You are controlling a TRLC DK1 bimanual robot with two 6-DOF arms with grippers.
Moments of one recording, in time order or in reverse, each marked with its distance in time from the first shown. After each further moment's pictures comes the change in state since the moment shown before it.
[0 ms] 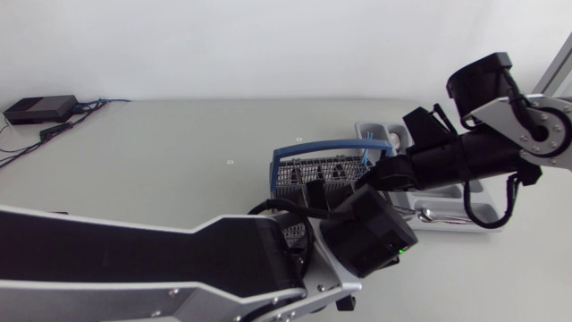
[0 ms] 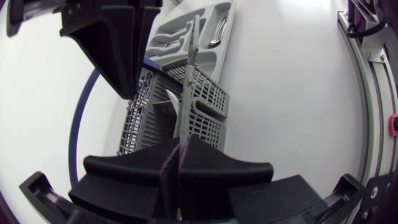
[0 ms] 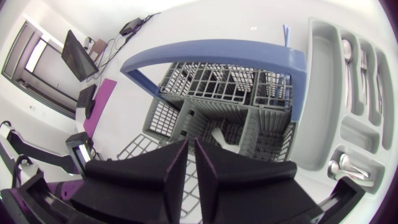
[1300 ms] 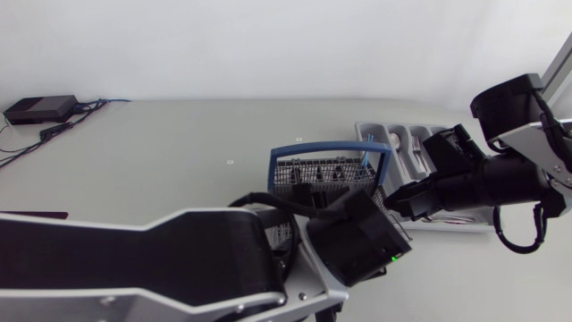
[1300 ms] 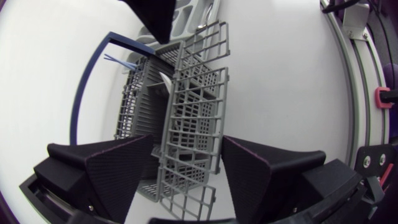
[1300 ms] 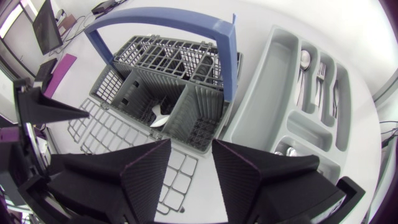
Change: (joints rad) left arm -0.011 -0.106 -0.003 -0.196 -0.005 -0.007; right arm -0.032 -0.132 -0.125 -0.024 0.282 -0.235
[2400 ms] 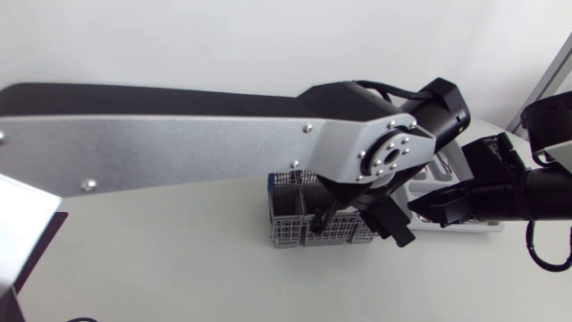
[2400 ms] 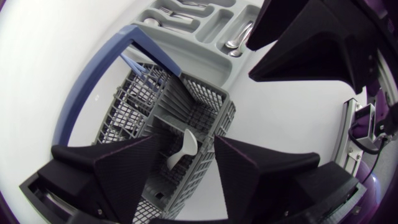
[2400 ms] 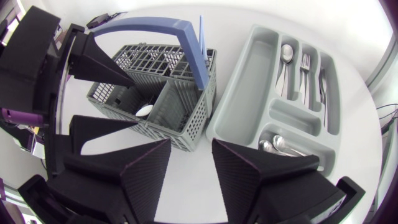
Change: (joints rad) left arm 0.143 0.425 0.719 -0.457 0.213 -0.396; right arm -0.184 -0.121 -0.070 -0.023 -0.102 -0.065
